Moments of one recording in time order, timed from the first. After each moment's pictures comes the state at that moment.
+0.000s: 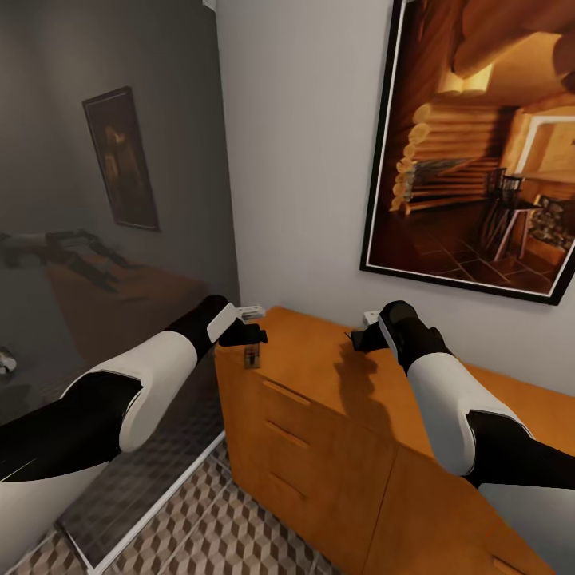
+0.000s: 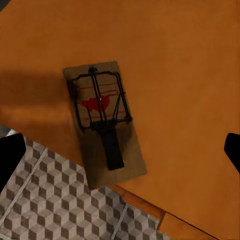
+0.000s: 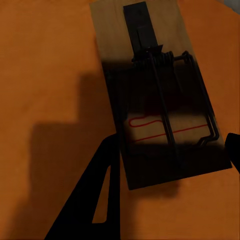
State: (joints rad) left arm -1.36 -0.15 -0.17 -0.20 0.38 0.79 0.11; right arm -1.21 0.06 -0.19 -0.50 0.44 0.92 0.30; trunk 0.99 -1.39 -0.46
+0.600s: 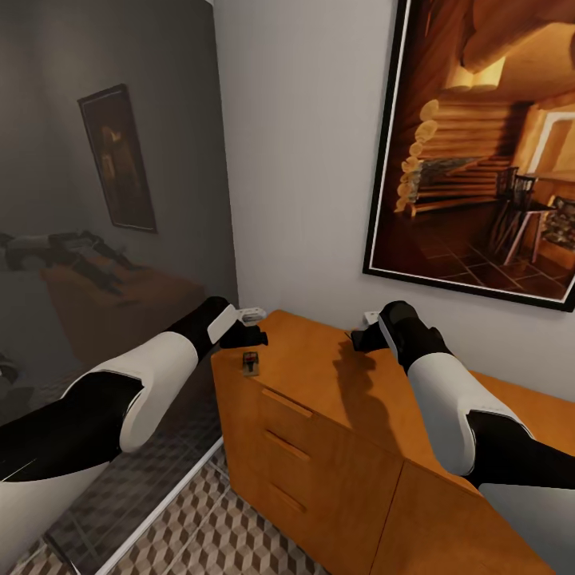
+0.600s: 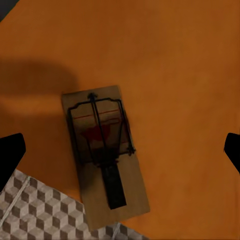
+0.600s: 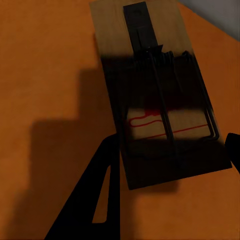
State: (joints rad) left arm -1.36 -0.16 -0.17 -0.18 0.39 0.79 0.12; right arm -1.21 0.06 -0.19 -0.50 0.44 0.92 0.30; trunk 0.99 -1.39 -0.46
